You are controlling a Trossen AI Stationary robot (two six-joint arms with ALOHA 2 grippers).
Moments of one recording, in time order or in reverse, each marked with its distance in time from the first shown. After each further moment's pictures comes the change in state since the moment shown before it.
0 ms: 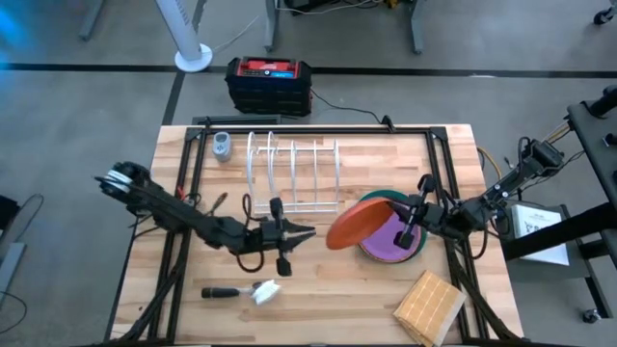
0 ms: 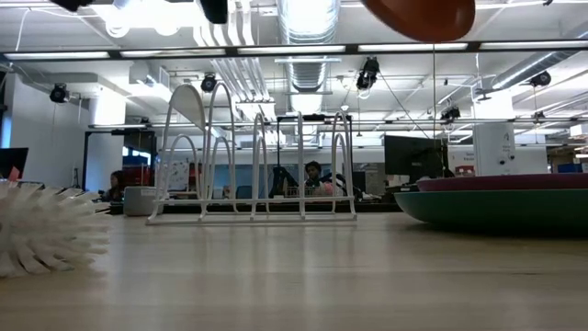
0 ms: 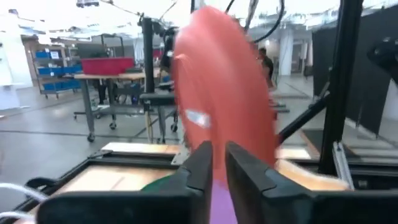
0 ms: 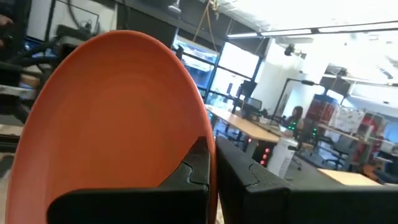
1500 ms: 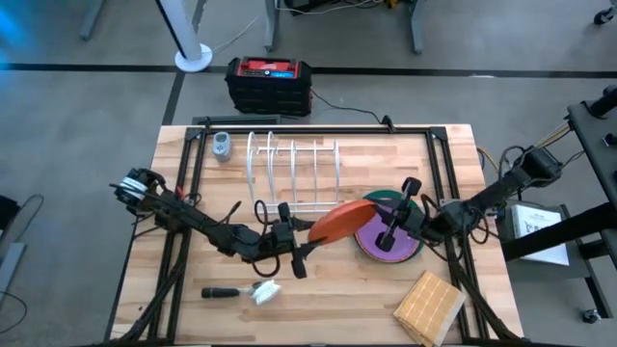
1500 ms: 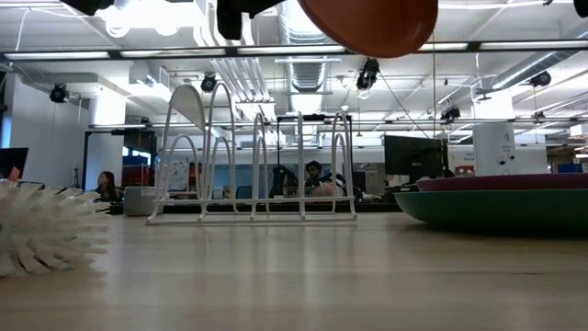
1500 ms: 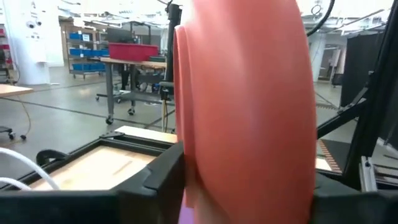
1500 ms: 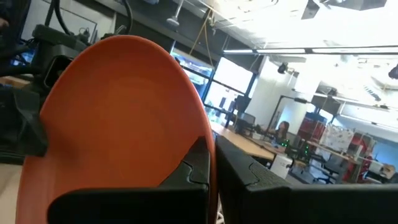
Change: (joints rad) left arm 0.003 0.130 0.099 0.016 -0.135 -0.096; right arm -0.100 0.262 0.027 0.291 -0.127 -0.077
